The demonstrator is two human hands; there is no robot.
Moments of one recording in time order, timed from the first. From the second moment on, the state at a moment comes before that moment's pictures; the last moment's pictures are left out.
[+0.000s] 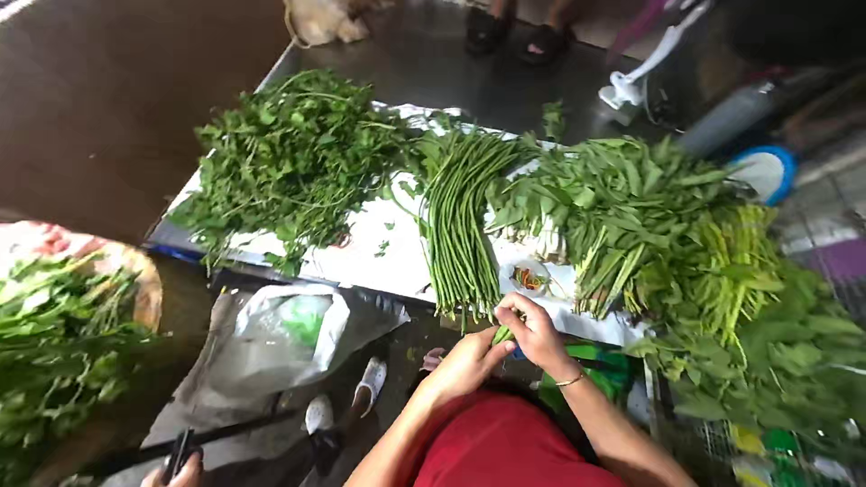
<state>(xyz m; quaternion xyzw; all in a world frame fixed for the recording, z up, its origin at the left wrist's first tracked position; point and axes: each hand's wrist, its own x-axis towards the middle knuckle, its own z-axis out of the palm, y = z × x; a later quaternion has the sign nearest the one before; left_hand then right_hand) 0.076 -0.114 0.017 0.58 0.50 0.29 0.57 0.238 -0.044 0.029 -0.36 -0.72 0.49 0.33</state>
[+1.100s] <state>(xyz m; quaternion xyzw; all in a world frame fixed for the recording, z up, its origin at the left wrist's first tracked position) -0.087 -0.010 0.223 0.60 0.40 0.57 0.40 0.219 0.064 0.218 -0.20 -0.89 0.22 0.34</state>
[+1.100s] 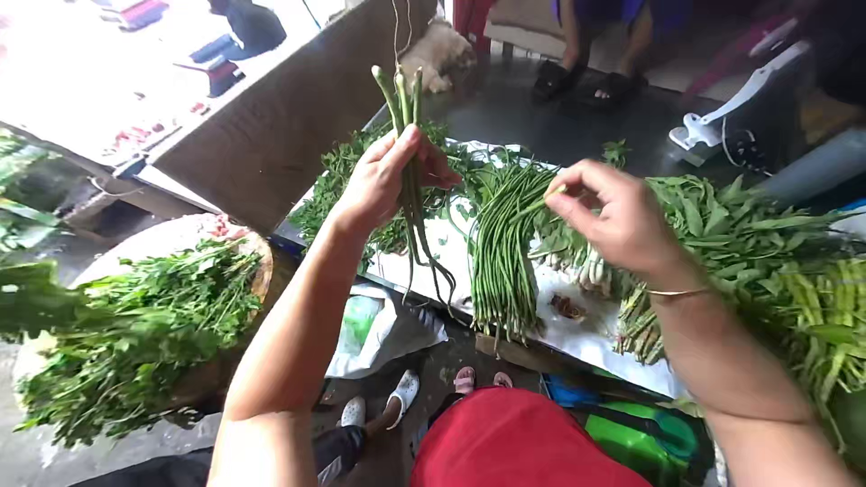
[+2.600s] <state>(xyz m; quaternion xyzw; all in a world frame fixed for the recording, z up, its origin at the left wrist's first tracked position) 0.001 0.016 0.128 0.57 0.58 0.52 0.26 0.125 0.120 0.218 -0.17 -0.87 0.41 0.23</state>
